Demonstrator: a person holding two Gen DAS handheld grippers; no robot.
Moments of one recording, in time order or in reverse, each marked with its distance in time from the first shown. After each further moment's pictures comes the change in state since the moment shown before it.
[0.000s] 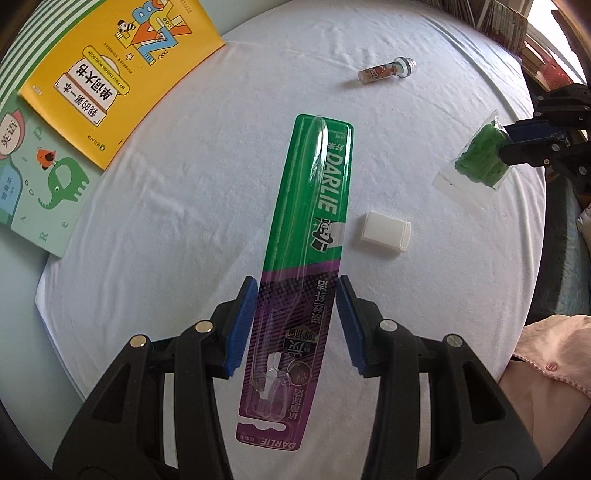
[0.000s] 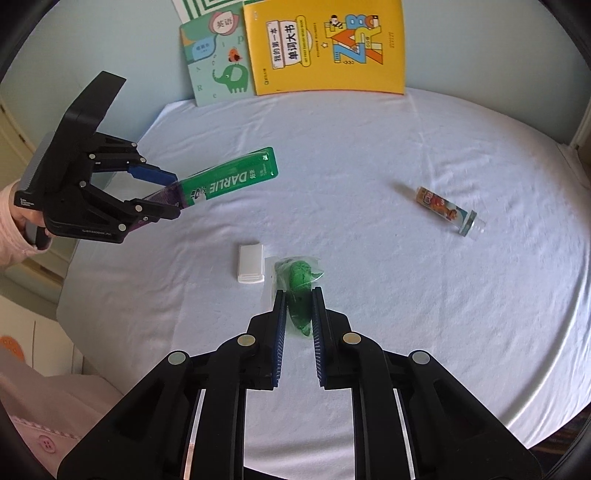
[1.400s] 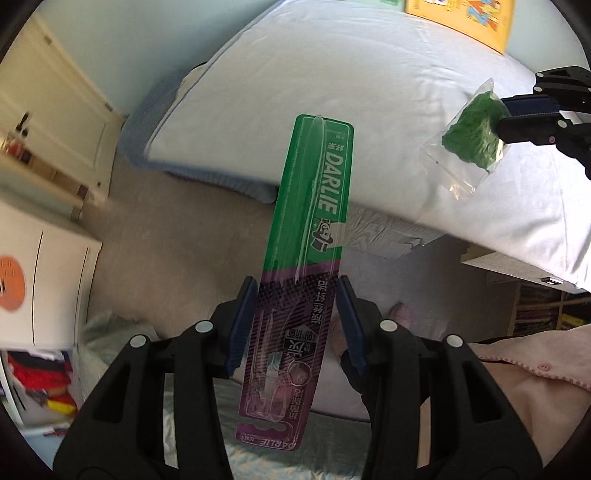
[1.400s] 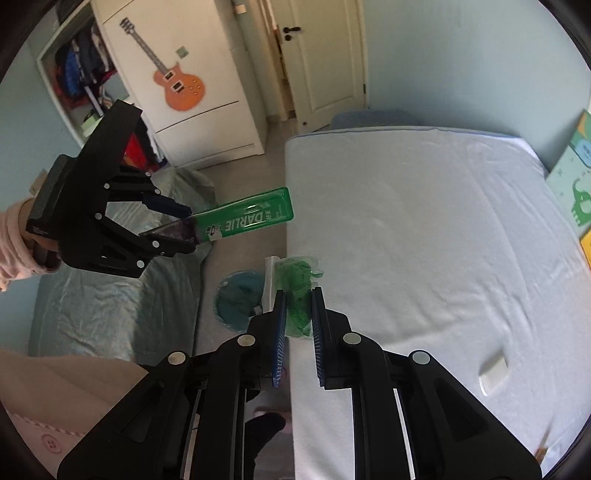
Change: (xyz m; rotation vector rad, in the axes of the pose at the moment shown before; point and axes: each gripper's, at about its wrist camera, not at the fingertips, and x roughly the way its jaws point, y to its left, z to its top) left arm -0.109 -0.233 -0.277 -1.249 0.130 0.358; right arm -0.035 0.203 -0.078 -1.117 0.134 0.682
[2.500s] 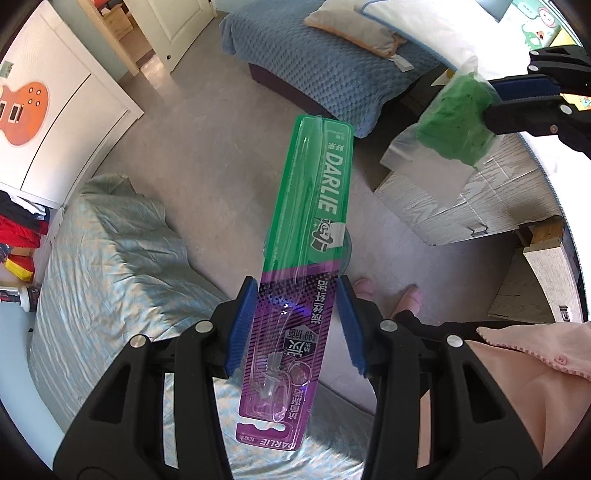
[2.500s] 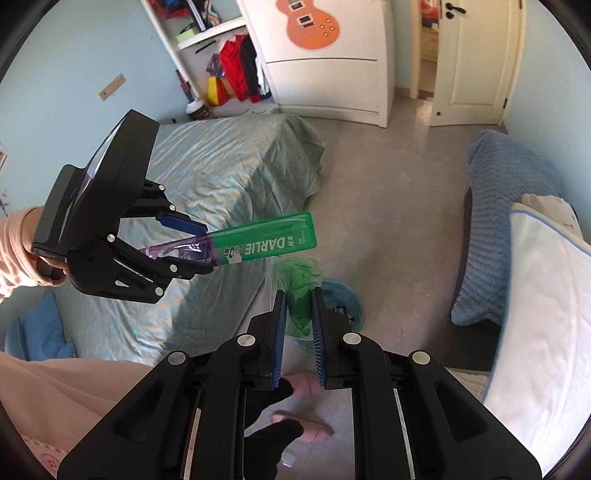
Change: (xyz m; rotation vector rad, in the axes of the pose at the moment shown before) left arm 0.029 0.167 -0.166 -0.426 0.138 0.000; right arm 0.164 0.181 0.119 -0.350 0.206 0.263
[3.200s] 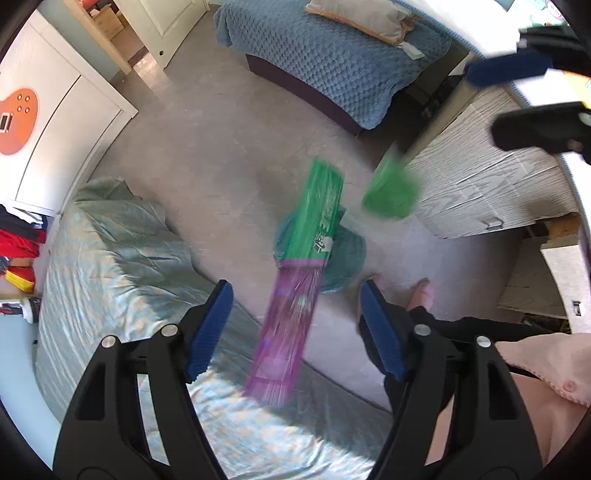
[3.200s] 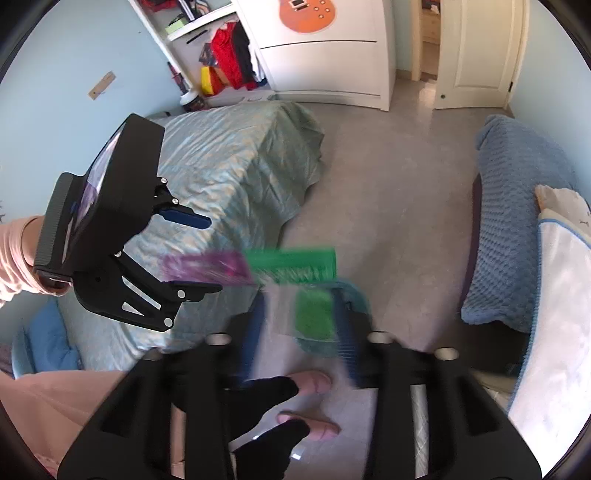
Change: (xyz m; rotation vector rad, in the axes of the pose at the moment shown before) left arm 0.039 0.019 0.020 0.038 0.039 0.019; right arm 0.034 -0.013 0.024 0.040 0.047 -0.008
